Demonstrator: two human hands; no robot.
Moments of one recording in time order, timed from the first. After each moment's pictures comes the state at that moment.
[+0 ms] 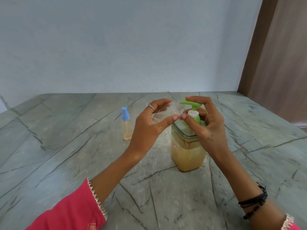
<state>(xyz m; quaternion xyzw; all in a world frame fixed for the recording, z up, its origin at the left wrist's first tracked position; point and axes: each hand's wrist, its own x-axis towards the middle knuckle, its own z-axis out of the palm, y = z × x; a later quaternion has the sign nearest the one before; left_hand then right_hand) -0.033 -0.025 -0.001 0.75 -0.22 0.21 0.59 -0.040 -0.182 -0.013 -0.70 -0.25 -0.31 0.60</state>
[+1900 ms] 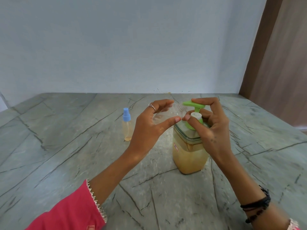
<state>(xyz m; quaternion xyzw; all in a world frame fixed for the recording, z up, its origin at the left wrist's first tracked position) -0.034 -0.022 0.003 0.75 -0.22 0.21 0.59 -0.049 -0.176 -0.003 -0.69 -0.23 -0.32 0.61</state>
